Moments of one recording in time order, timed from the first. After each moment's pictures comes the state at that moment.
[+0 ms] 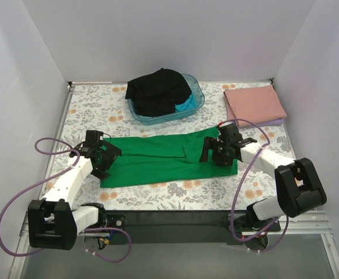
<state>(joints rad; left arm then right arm) -0.07 1.11 0.66 -0.72 -0.06 -1.11 0.41 1.40 0.70 -0.34 -0.21 0.49</state>
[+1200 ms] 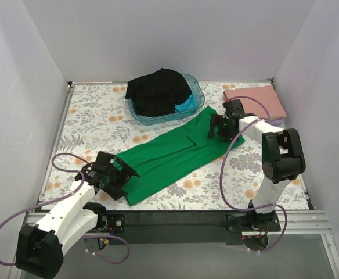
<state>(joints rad) -0.32 0.87 0.40 -0.62 0.20 -1.22 0.22 1.80 1.13 -0.37 -0.12 0.35</state>
